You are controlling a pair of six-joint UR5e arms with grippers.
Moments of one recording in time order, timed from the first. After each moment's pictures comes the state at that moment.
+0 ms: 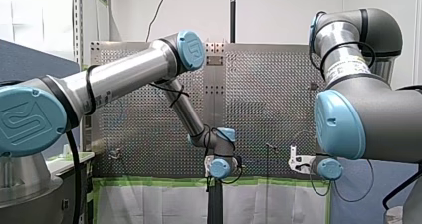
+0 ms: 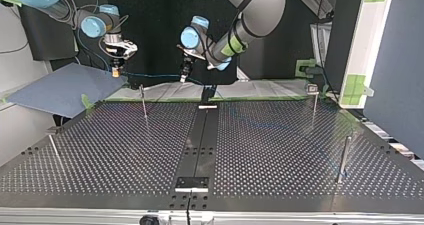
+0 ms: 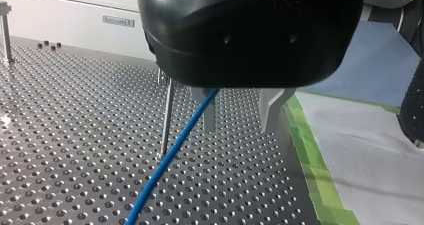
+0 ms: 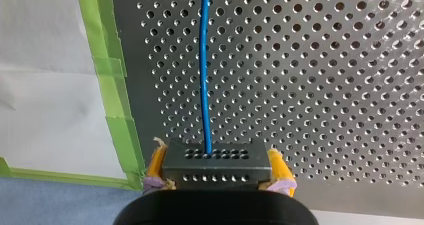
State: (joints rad) left arm -0.73 -2.68 -1.38 -2.38 -1.91 -1.68; right arm 1.62 -0.65 1.87 -1.02 1.34 1.59
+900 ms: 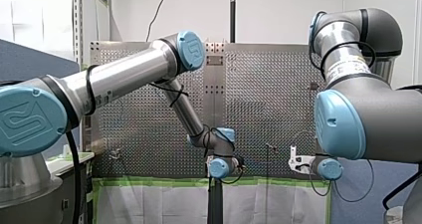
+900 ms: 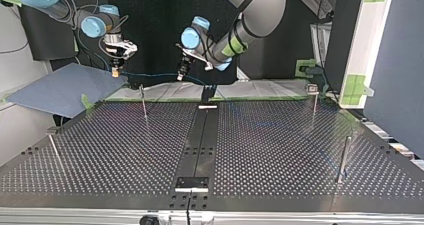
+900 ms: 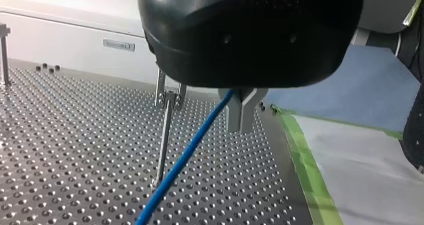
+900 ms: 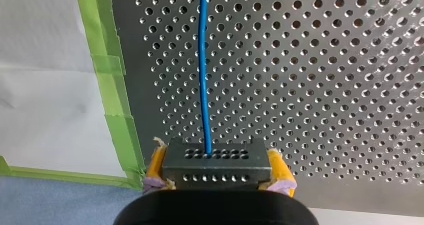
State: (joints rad) left arm -0.73 -2.68 -1.38 -2.38 -1.83 -1.68; right arm 1.62 -0.65 1.87 -1.03 1.35 1.59
